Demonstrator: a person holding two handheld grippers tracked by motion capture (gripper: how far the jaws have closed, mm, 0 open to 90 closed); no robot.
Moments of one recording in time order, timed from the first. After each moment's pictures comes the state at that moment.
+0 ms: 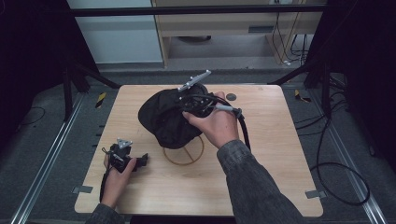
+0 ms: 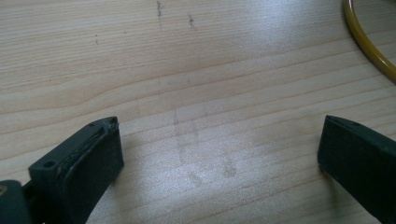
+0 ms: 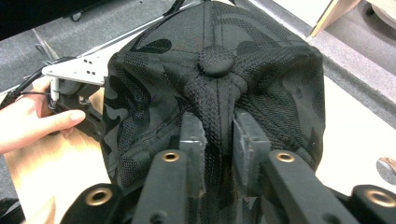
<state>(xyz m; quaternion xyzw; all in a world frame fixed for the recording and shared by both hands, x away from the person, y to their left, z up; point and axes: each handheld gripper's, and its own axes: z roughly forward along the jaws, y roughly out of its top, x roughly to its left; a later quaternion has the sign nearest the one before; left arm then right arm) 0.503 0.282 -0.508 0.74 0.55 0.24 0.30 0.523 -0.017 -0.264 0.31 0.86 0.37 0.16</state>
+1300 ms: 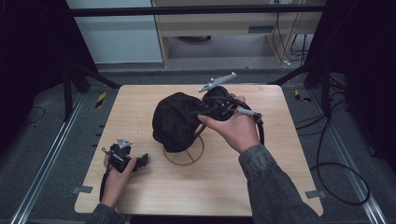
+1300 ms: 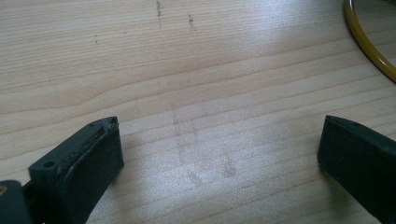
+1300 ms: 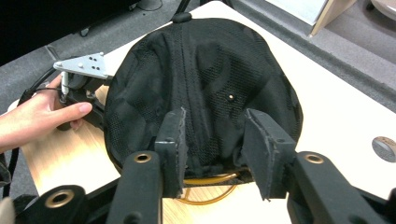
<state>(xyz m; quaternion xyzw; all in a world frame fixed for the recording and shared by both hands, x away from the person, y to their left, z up) 0.503 0.282 -0.508 0.74 0.55 0.24 0.30 0.509 -0.063 -0.261 0.32 0.84 0.40 0.15</state>
